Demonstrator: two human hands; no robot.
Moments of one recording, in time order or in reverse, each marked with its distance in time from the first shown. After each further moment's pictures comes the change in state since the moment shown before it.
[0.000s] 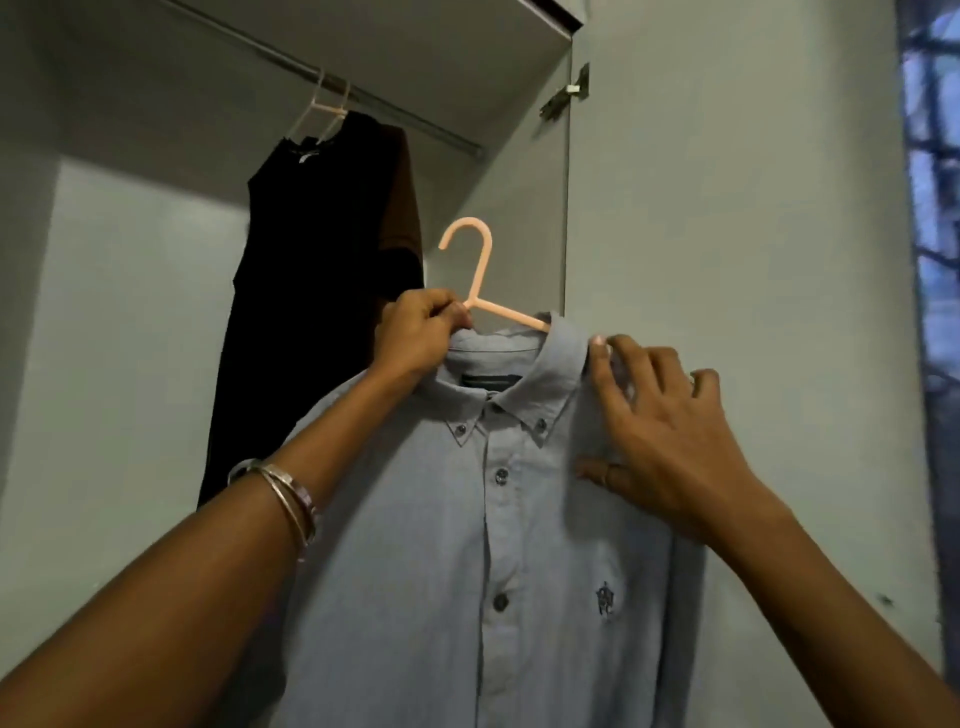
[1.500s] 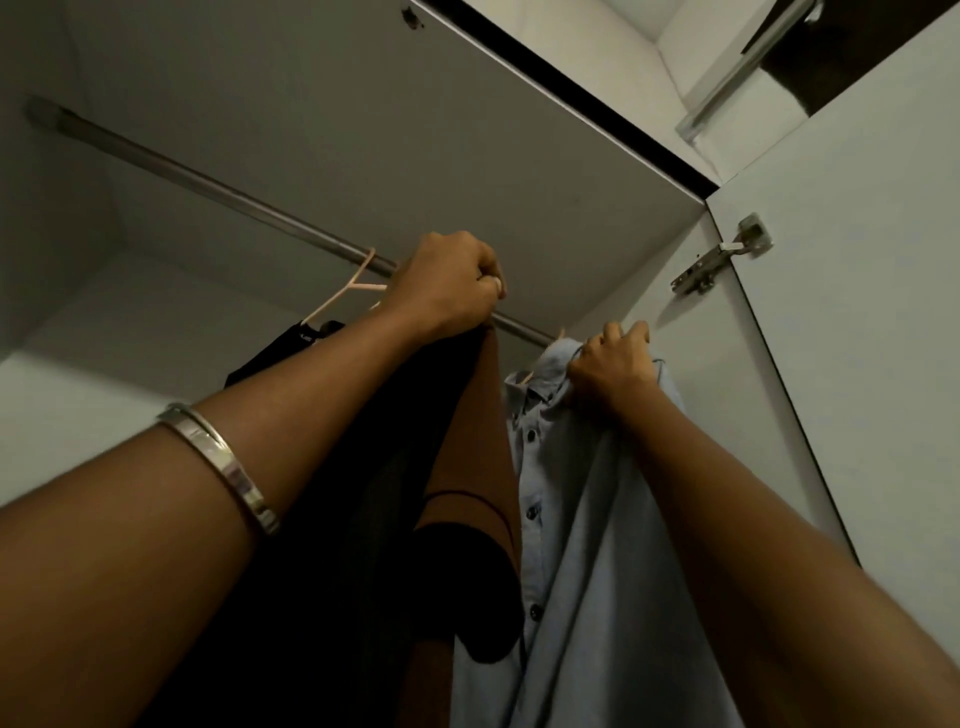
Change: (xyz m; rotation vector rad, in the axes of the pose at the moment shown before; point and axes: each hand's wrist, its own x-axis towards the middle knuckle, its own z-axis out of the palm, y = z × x) left_hand 0.382 -0.049 -0.017 0.528 0.310 0.532; right_hand 0.578 -0.004 0.165 -0.371 0.125 0.160
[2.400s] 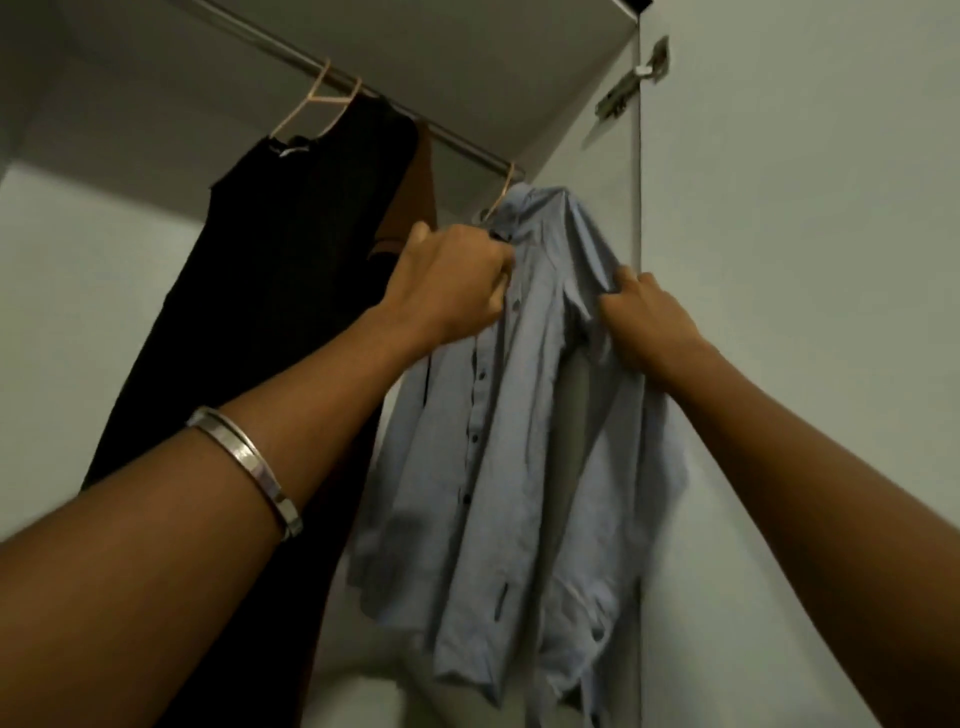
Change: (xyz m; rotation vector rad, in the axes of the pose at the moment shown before) left_hand -0.190 0.126 -0.023 0.239 -0.254 0.167; right_hand -0.261 0.073 0.001 0.399 -0.093 -0.127
